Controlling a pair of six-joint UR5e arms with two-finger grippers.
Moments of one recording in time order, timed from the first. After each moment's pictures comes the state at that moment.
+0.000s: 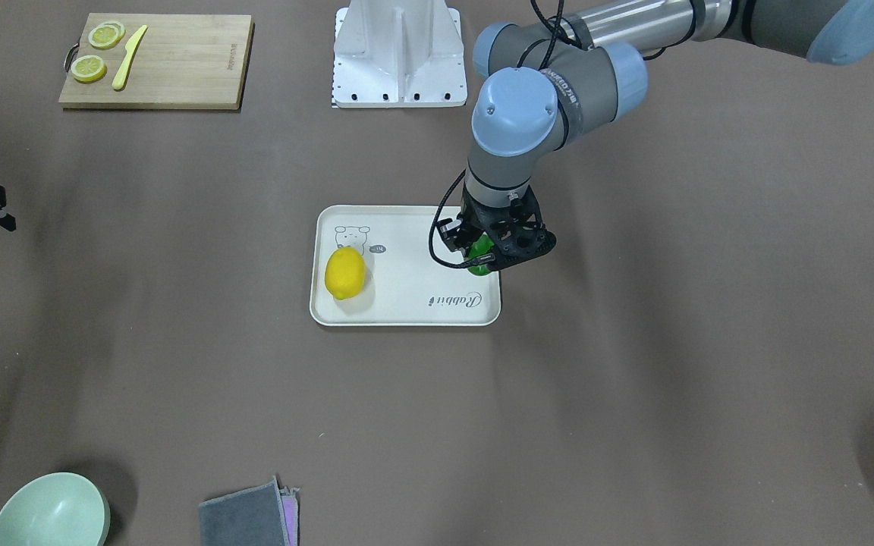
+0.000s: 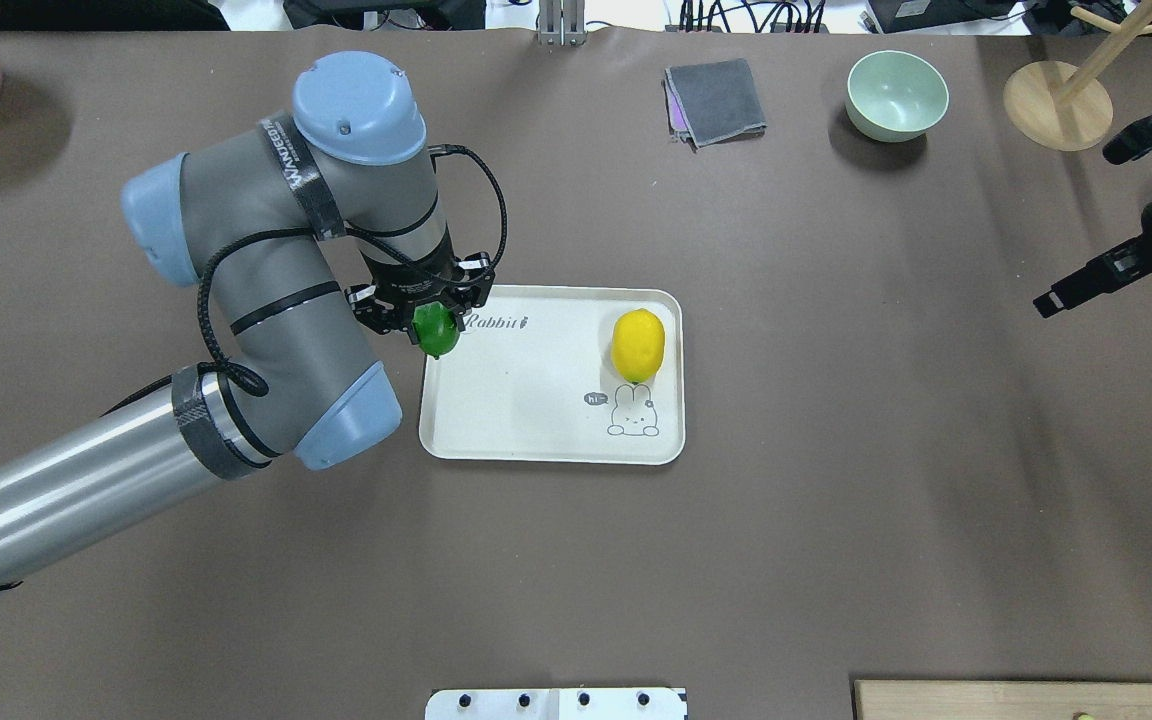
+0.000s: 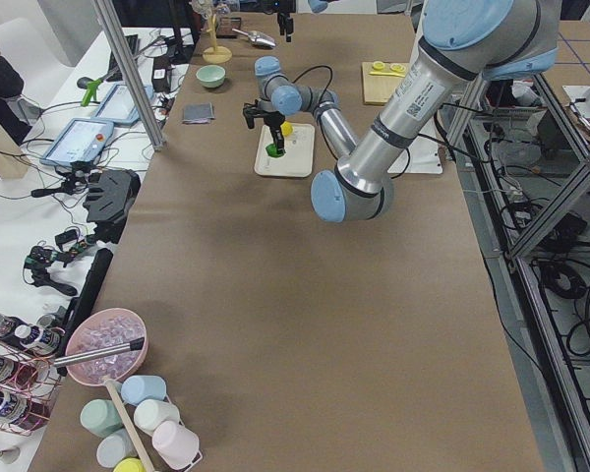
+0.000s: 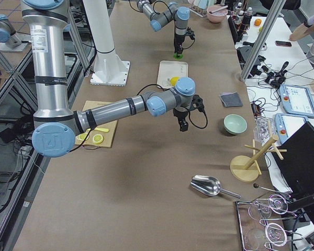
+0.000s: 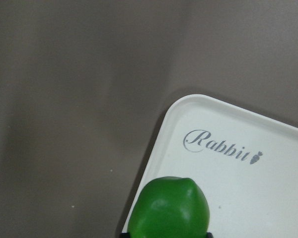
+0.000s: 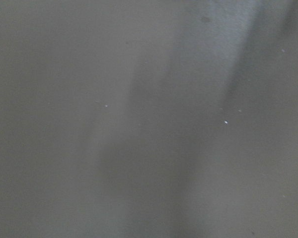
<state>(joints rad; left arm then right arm) -0.65 -2.37 -1.53 -1.48 -2.03 -1.39 1.22 -1.54 1.84 -1.47 2.38 0.21</state>
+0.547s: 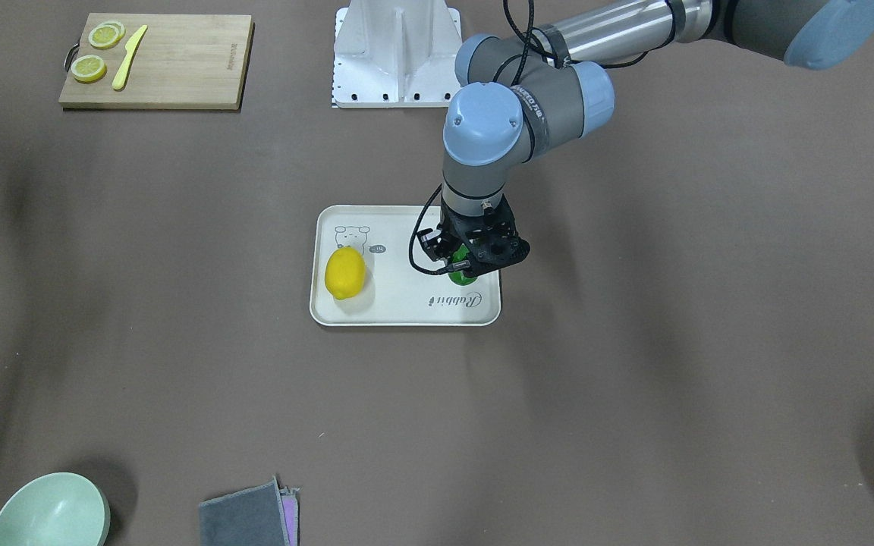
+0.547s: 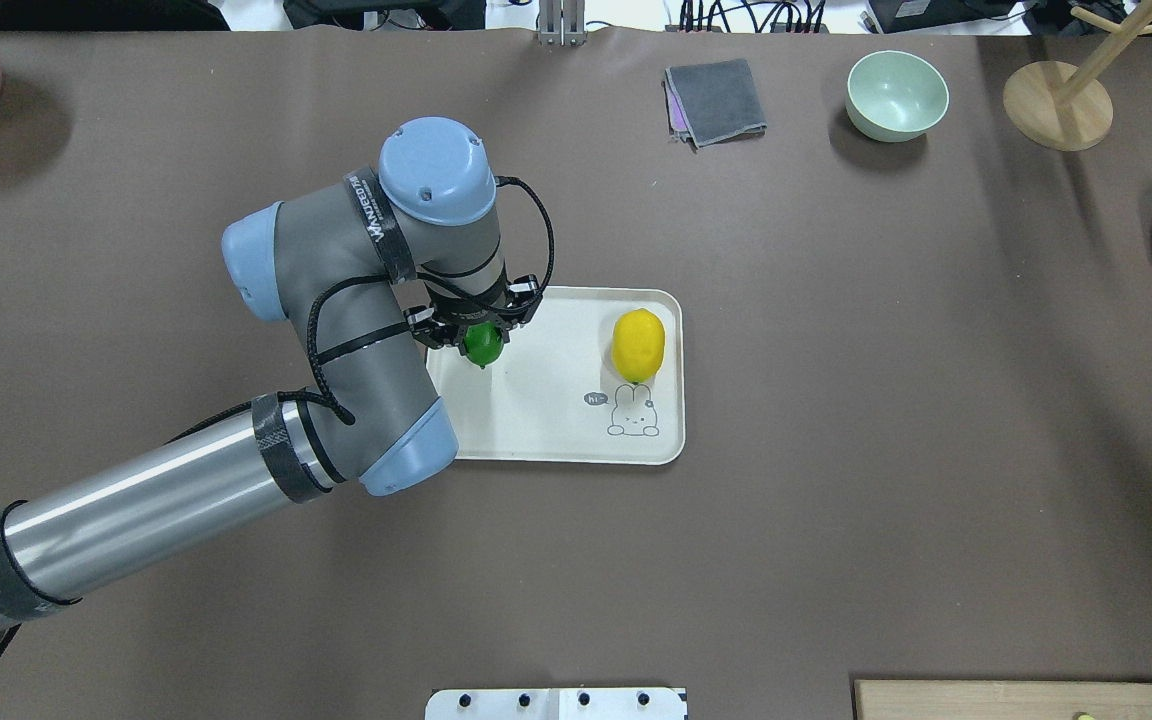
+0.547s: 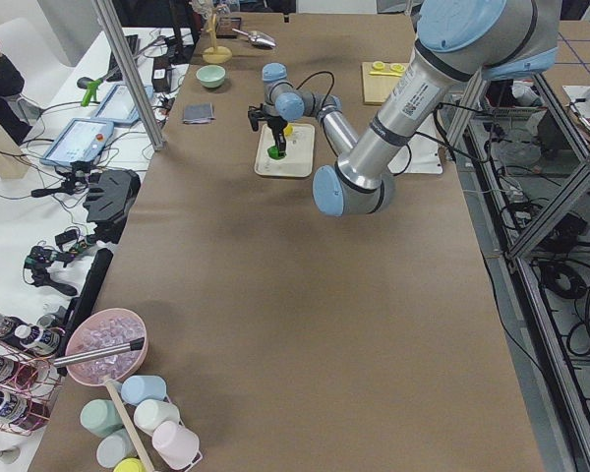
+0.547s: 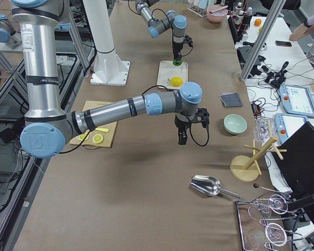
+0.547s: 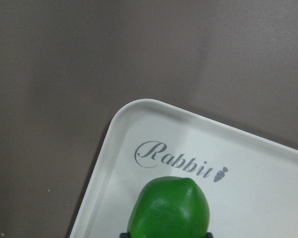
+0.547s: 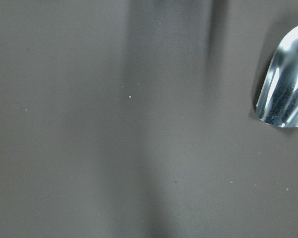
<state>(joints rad) -0.59 -2.39 -1.46 -1.56 -1.97 -1.43 1.40 -1.54 1.84 -1.72 2.37 0.14</state>
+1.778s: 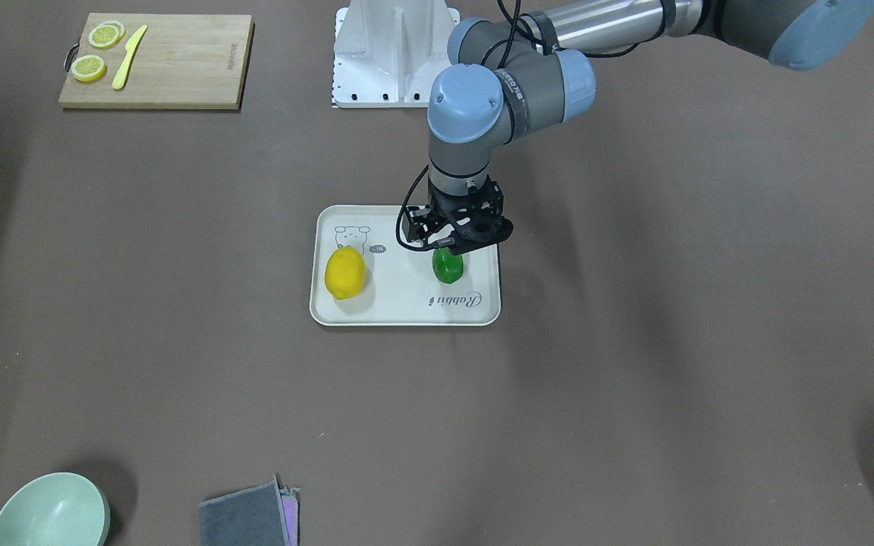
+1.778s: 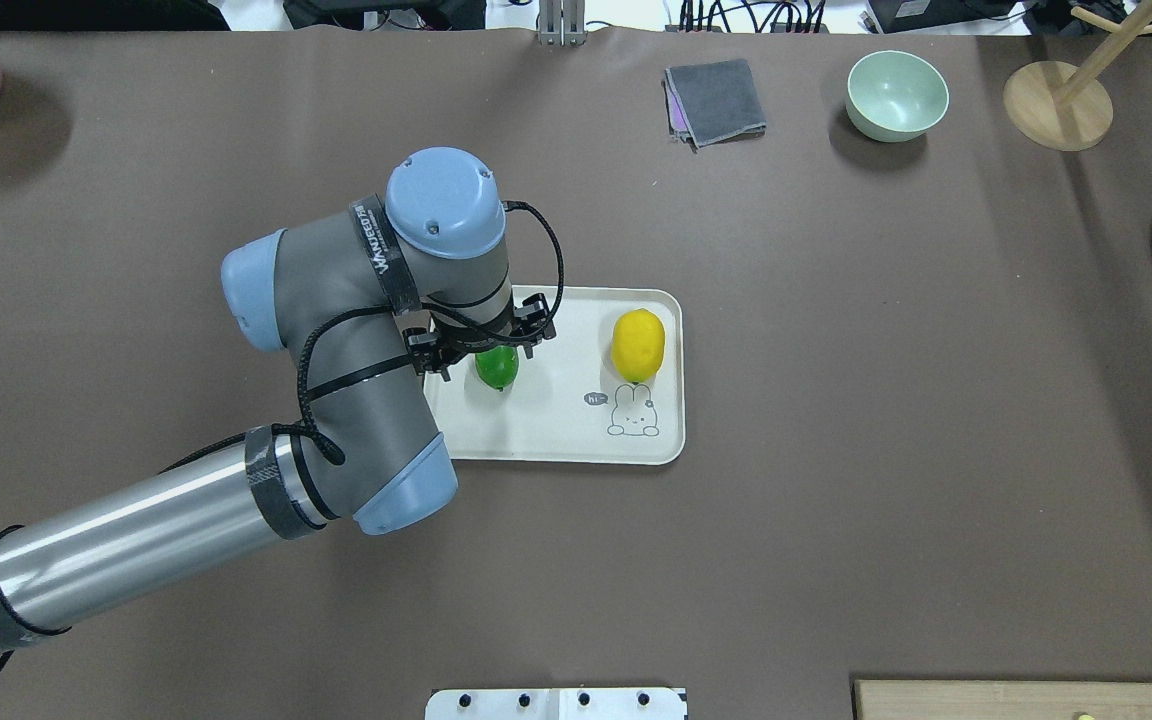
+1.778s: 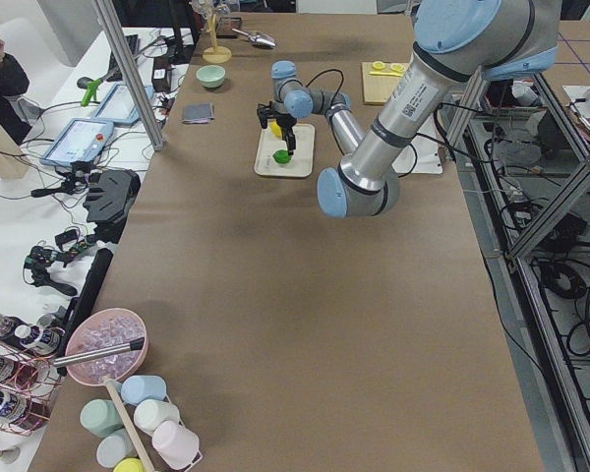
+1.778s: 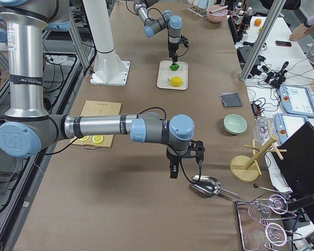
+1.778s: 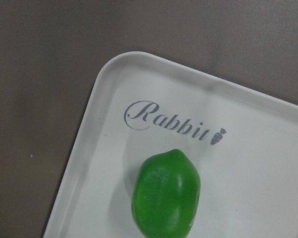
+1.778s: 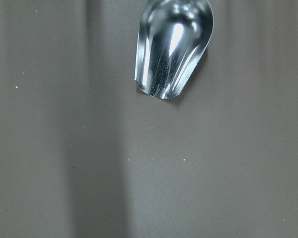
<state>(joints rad) -0.57 -2.36 -1.57 -1.47 -1.96 -1.42 1.57 -1.62 1.71 -1.67 2.35 0.02</state>
